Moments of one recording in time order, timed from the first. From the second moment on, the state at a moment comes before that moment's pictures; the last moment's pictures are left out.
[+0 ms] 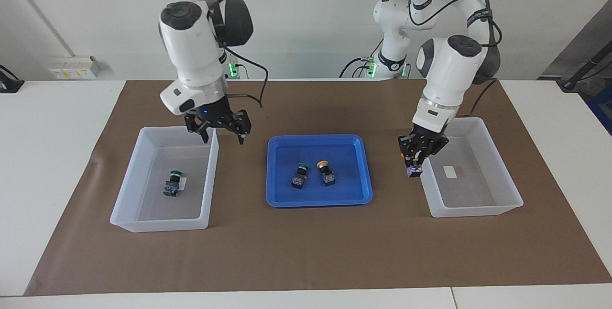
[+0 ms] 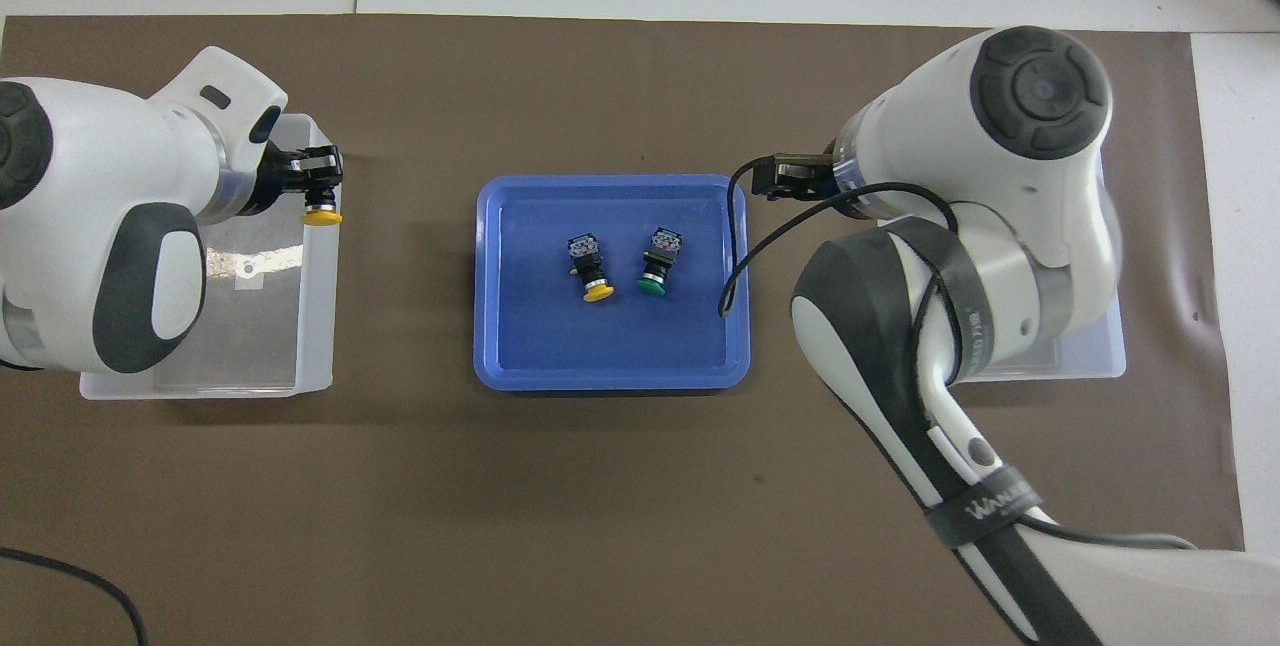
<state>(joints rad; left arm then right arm) -0.04 0.13 0.00 -1.87 -0.03 2.27 -0.15 0.46 0.37 -0.03 -1.62 0.00 2.14 0.54</state>
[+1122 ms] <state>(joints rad) 0.09 0.14 -0.01 -2.11 -0.03 2.62 0.12 0.57 0.49 -0.03 -1.74 -0.03 2.37 0.63</state>
